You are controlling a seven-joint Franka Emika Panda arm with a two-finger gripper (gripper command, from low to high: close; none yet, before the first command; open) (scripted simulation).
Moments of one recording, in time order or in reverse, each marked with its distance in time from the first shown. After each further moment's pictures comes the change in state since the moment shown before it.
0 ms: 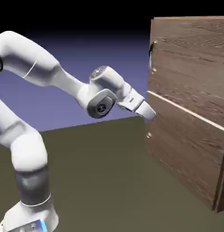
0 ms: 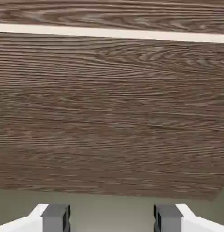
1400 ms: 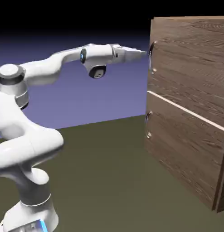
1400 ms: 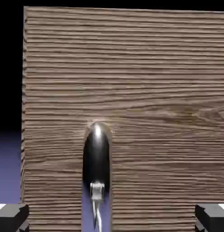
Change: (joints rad) arm -1.219 -0.563 1.338 0.883 1.790 0.082 -0.673
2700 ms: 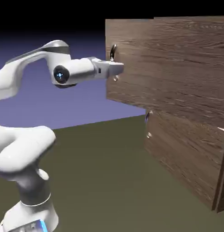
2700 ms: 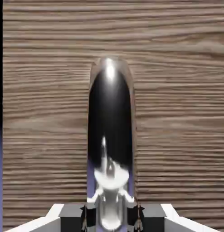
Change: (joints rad) arm 0.691 -0.292 -0.677 -0.895 0.285 -0.883 -0.594
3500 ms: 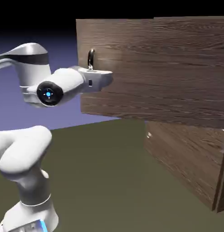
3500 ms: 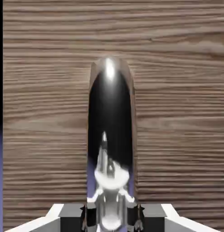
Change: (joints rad) arm 0.093 -0.017 -0.870 -0.190 -0.756 -0.536 -0.120
